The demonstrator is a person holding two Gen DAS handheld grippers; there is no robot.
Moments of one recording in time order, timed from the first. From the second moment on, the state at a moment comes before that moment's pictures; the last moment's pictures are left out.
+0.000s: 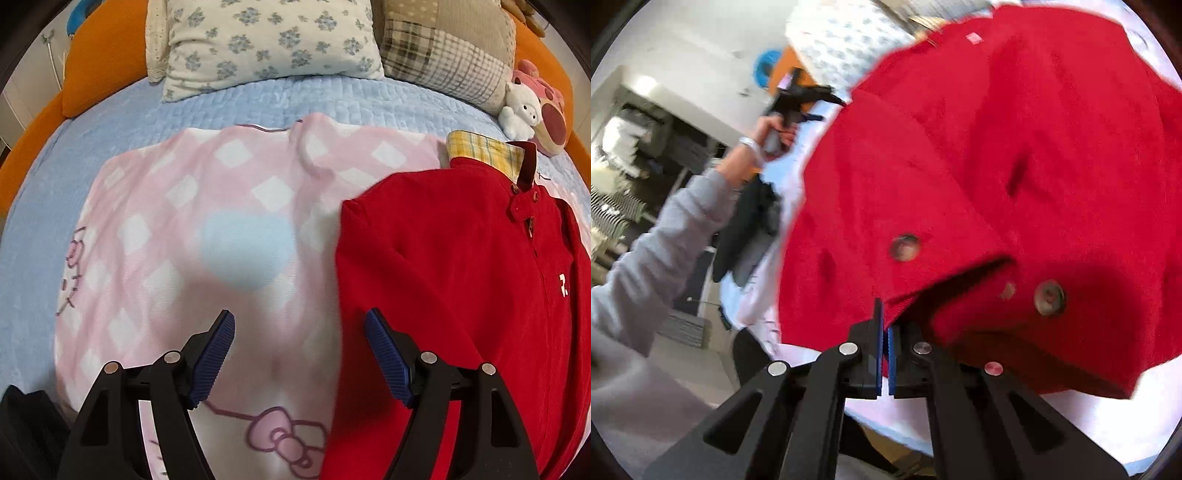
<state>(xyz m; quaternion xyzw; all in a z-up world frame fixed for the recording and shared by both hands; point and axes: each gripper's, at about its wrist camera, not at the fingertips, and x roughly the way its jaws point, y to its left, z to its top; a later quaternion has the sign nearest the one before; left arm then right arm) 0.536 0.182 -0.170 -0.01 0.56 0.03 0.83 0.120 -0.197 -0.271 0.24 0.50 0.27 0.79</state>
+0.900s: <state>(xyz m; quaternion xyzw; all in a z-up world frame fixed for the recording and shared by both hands) 0.589 0.172 -0.194 -0.04 0.53 0.00 0.85 0.182 -0.172 -0.236 0.10 0.47 0.18 0.86</state>
